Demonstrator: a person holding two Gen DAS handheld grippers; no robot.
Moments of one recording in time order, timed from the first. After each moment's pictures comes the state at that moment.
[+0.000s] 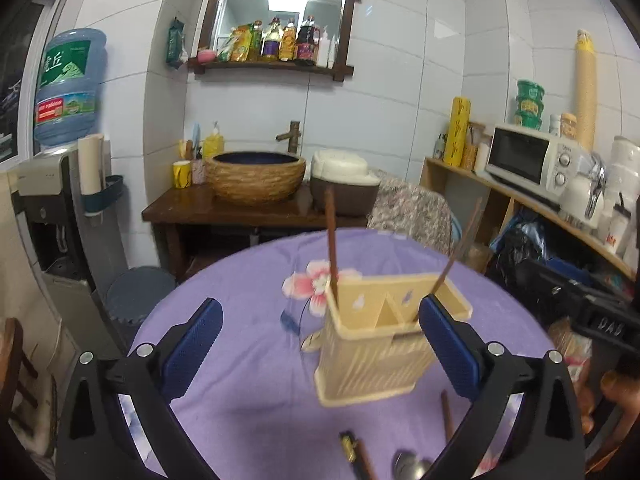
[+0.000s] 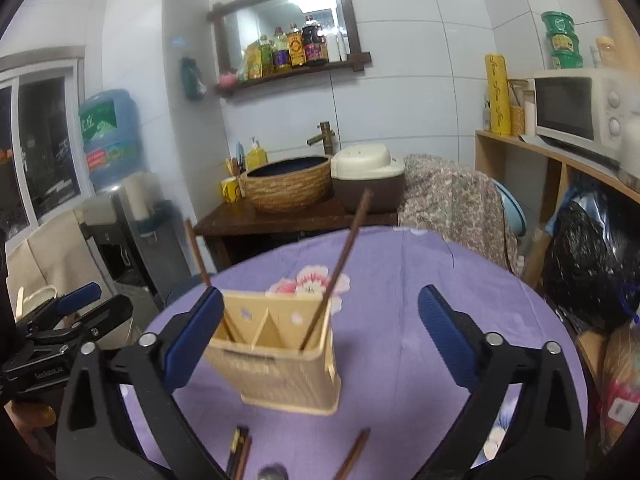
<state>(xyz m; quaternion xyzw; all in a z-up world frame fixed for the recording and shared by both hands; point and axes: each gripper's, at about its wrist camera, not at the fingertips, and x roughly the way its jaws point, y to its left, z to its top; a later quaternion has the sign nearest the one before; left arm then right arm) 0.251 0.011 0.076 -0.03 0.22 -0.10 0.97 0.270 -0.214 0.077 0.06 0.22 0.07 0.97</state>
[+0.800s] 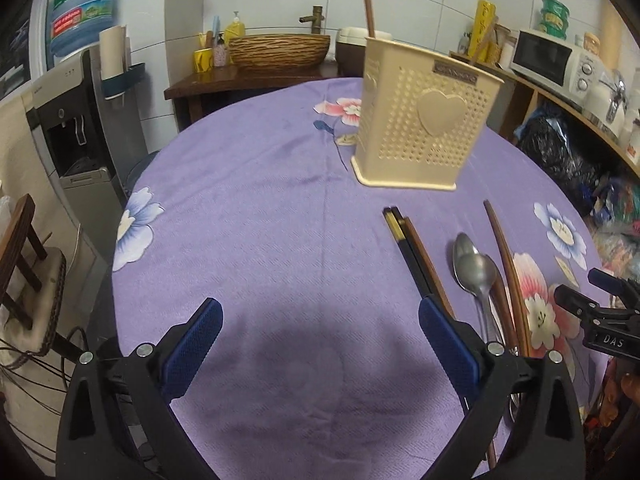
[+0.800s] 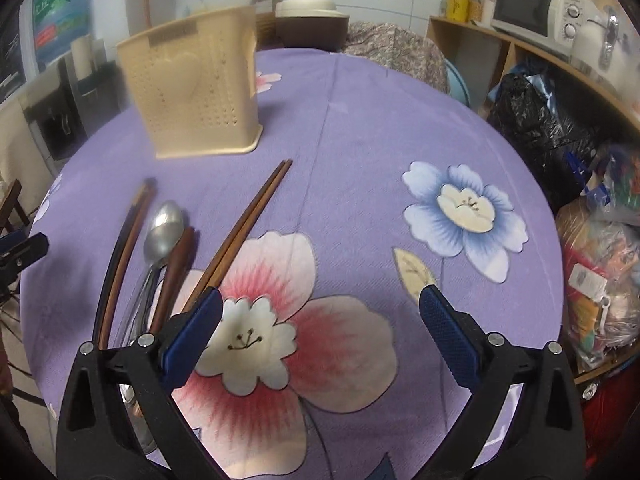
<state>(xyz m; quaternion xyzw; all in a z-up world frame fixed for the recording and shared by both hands) 0.181 0.031 -0.054 0.00 0.39 -0.07 0.92 0.178 -0.223 -0.086 0.01 0.41 -0.01 0.91</state>
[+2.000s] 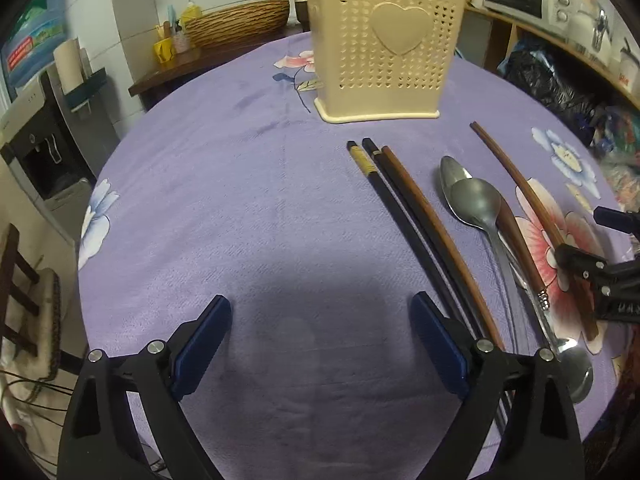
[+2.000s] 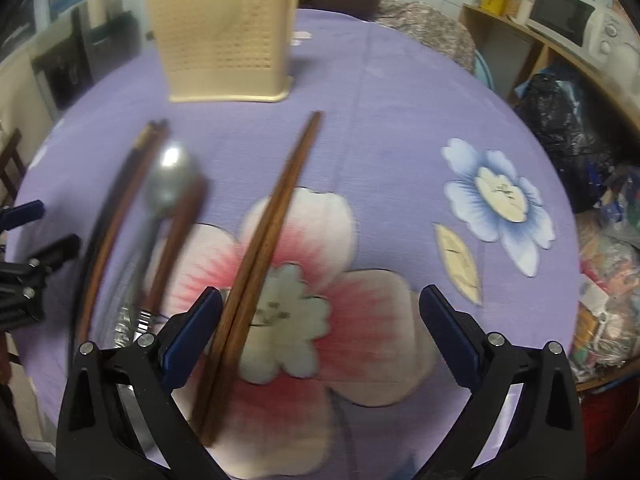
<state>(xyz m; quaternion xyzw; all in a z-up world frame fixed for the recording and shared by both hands) 0.187 0.009 -0.092 0.07 0.44 -0.10 0.89 0.187 -0.215 -0.105 -0.05 0.47 -0.02 0.88</state>
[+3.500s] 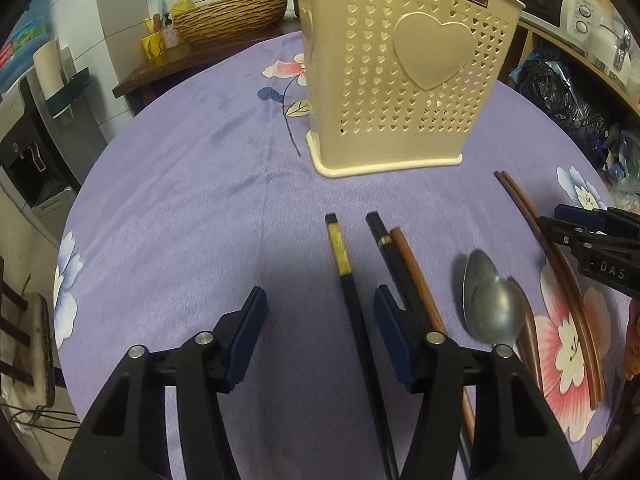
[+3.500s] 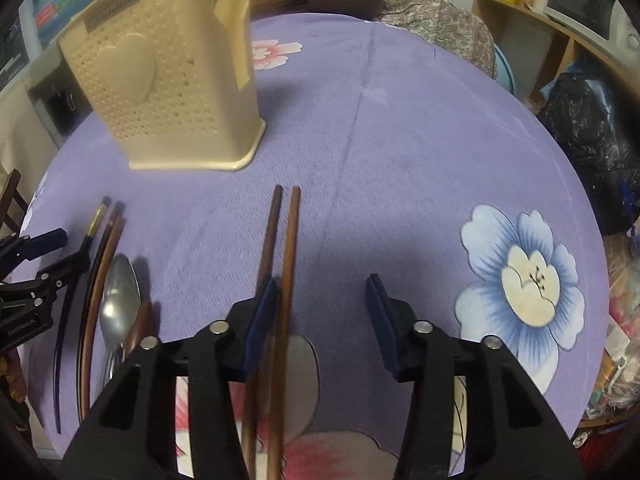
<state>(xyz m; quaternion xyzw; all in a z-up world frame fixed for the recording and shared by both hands) 0.261 -0.020 -0.080 0.06 0.46 -0.10 0.88 0.293 -0.230 -0.100 0.00 0.47 0.04 0.88</state>
